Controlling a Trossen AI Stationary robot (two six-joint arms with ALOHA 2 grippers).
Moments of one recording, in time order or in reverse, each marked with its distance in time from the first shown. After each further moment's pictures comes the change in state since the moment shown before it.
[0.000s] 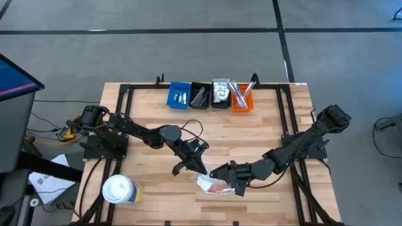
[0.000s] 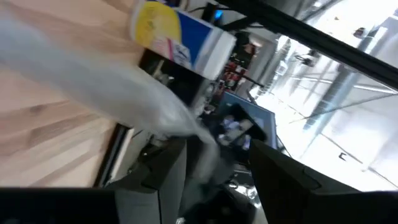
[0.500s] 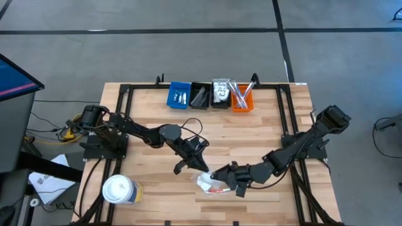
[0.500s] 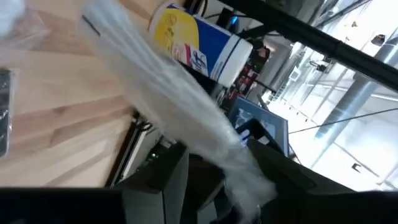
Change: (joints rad) left arm 0.011 0.000 0.000 0.009 -0.038 -0.004; right arm 0.031 0.011 -0.001 -0.067 0.024 0.017
